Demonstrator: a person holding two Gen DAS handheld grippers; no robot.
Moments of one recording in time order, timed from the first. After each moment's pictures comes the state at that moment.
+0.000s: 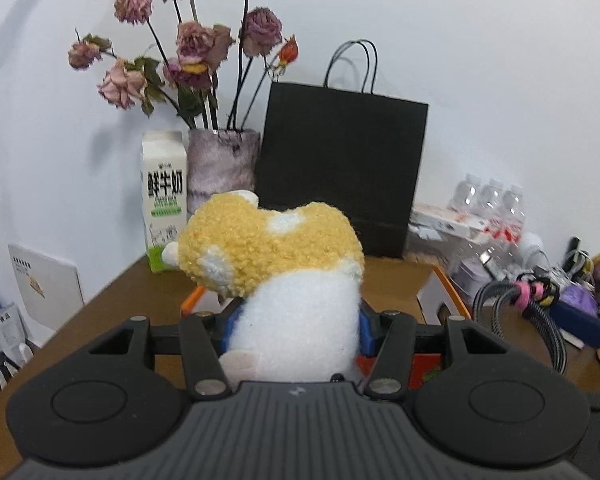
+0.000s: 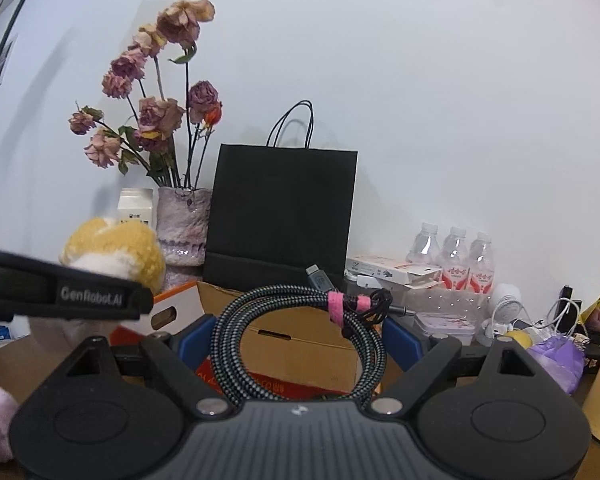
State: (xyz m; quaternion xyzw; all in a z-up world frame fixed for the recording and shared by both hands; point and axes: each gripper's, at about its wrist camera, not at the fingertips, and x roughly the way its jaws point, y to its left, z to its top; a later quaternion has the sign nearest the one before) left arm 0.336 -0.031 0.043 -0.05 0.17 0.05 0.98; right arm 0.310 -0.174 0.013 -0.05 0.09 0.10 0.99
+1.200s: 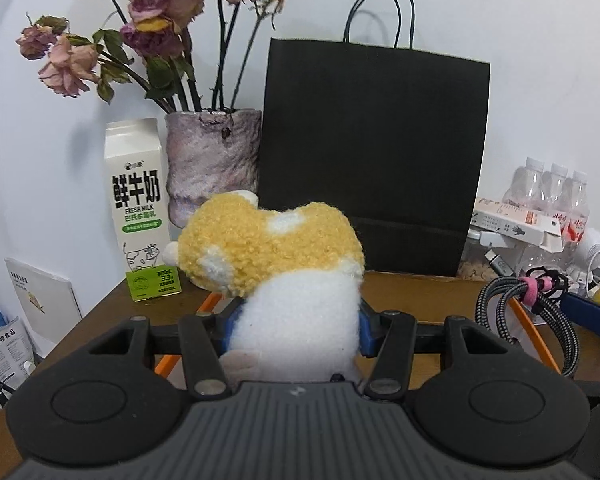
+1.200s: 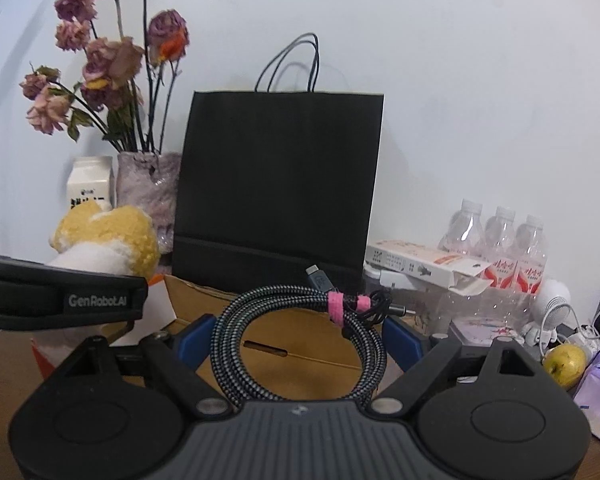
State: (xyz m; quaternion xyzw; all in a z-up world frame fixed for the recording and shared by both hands) left arm 0.472 -0.020 0.020 -0.03 0.20 0.07 0.98; right arm 0.458 -0.150 -0.003 -0.06 0.14 0.10 0.98
